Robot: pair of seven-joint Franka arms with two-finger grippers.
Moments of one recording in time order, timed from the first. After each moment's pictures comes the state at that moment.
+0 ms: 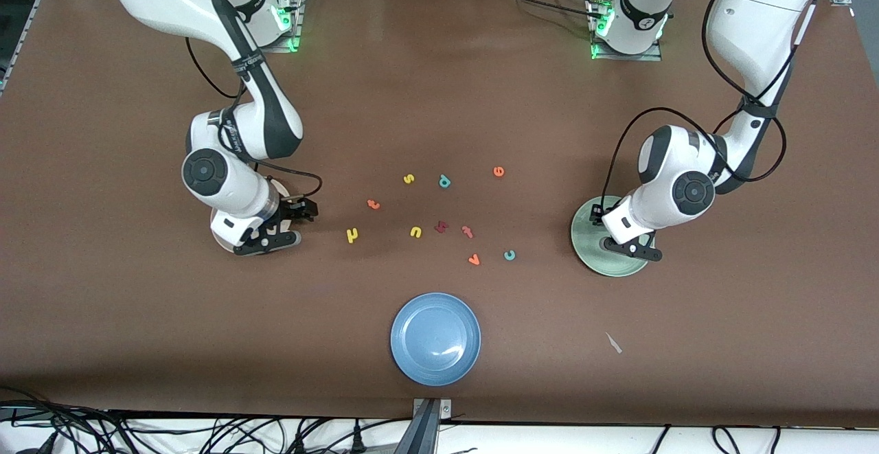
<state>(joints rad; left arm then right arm) 0.01 0.54 -0.21 -1.94 0.03 2.35 0.02 0.38 0.51 -0.07 -1.84 0.10 2.32 0.02</state>
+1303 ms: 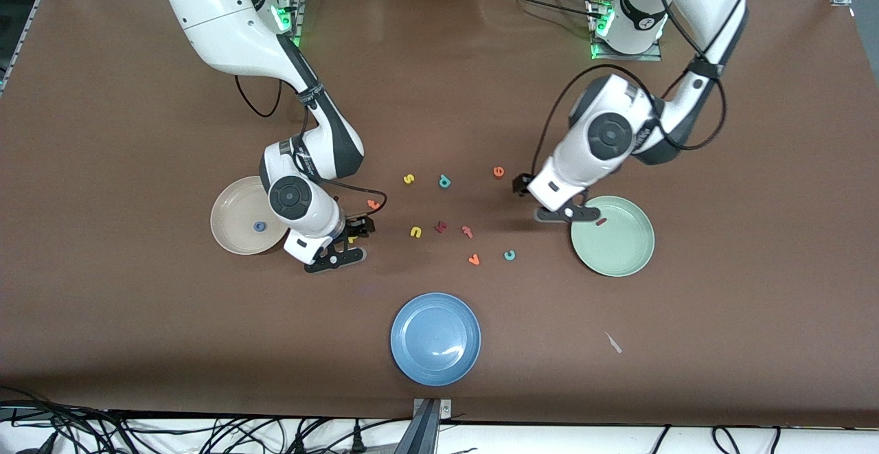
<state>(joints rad) -0.12 0.43 -0.42 -1.93 0.03 2.26 -0.58 0.48 0.77 -0.04 -1.57 0.11 2.32 0.12</state>
